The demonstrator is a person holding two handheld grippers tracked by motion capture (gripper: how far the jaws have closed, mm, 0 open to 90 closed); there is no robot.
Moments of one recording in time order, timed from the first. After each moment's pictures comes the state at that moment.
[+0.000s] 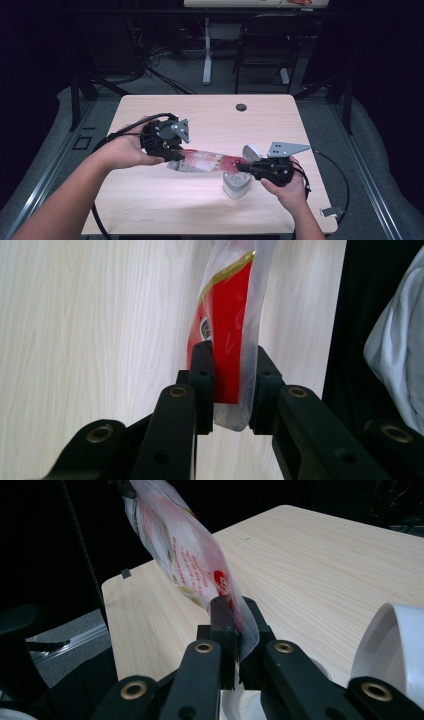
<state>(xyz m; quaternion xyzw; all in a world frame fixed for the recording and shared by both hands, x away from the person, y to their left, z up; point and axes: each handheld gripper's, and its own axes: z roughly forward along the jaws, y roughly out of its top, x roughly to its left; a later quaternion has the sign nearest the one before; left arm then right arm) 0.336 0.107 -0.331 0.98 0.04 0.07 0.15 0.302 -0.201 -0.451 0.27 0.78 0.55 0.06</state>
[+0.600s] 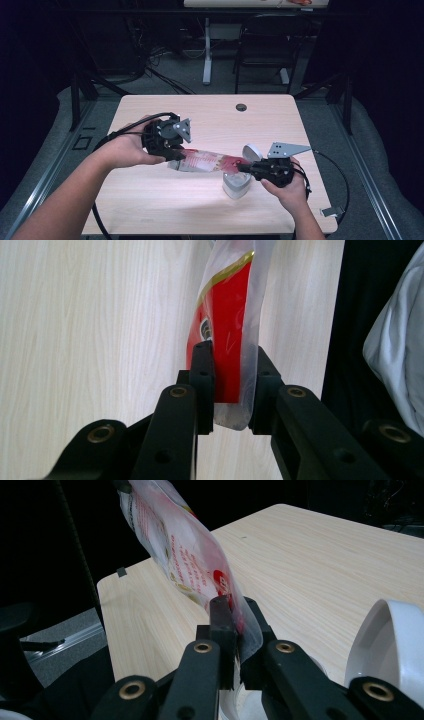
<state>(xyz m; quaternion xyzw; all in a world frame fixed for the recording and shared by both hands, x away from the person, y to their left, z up) 0.336 0.103 -0.328 0.99 0.04 0.07 0.15 0.299 -0.201 -0.451 0.28 0.78 0.55 0.07</state>
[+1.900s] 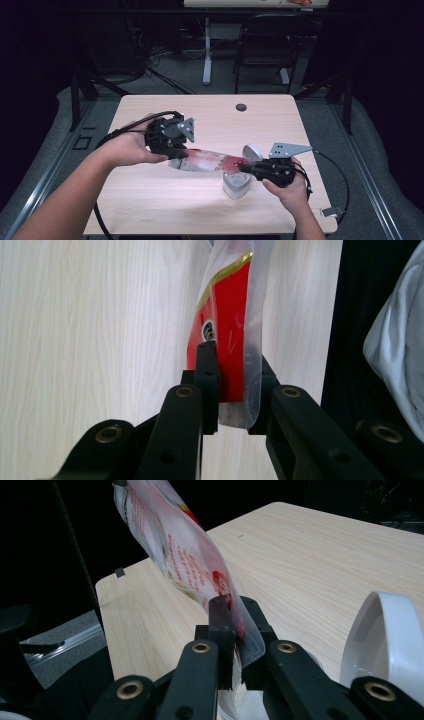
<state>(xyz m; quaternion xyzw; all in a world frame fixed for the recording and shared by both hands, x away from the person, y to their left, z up) 0.335 0.095 -0.322 0.99 0.03 0.08 0.14 0.300 -0.204 -0.452 0.28 0.78 0.55 0.06</state>
